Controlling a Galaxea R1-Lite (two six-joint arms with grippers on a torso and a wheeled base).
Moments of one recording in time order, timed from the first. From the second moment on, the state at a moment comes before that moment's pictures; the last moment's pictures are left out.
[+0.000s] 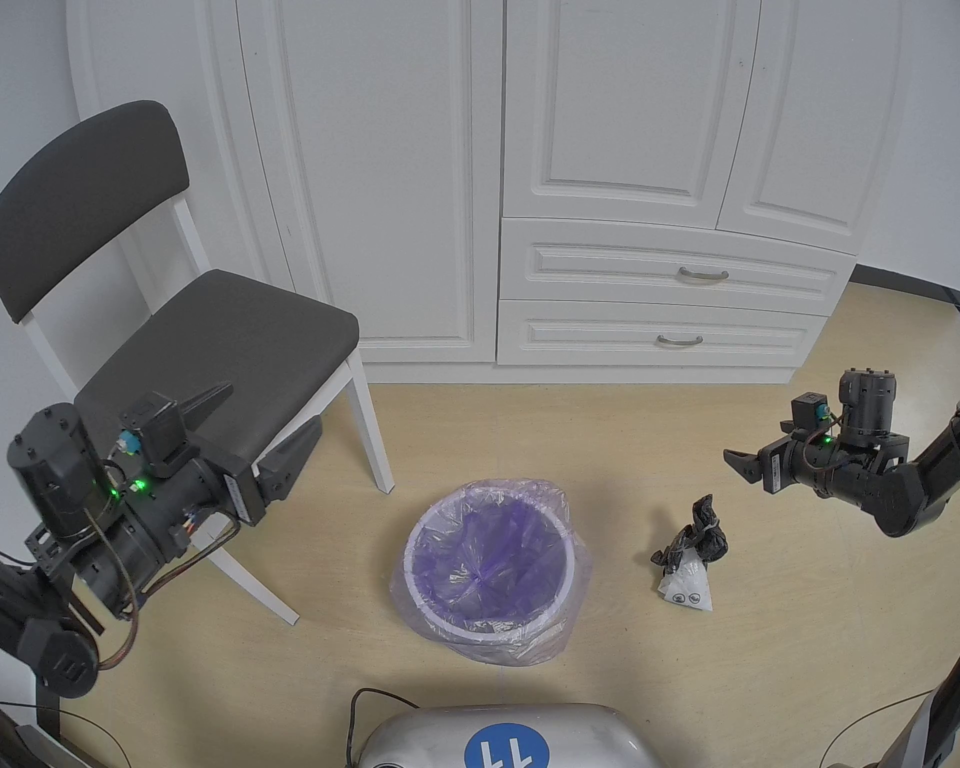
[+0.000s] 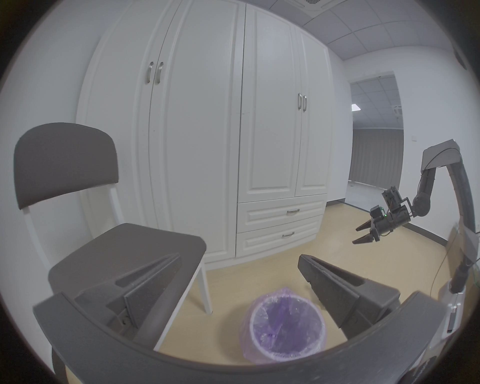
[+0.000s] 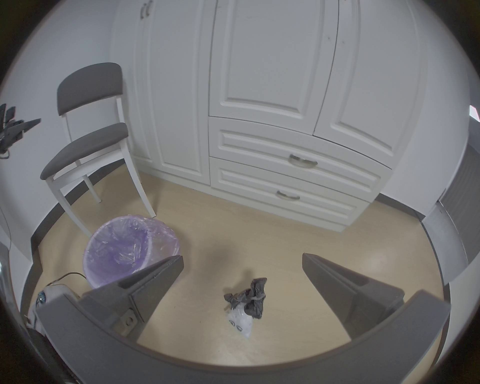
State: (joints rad) left arm -0.37 1.57 -0.32 -1.31 -0.03 0.08; right arm 0.04 1.90 -0.72 -0.80 0.10 -0.27
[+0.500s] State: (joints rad) left arm -0.36 1.10 -0.36 -0.72 0.12 0.03; right arm 0.01 2.00 -1.29 -0.18 0.05 -0.05
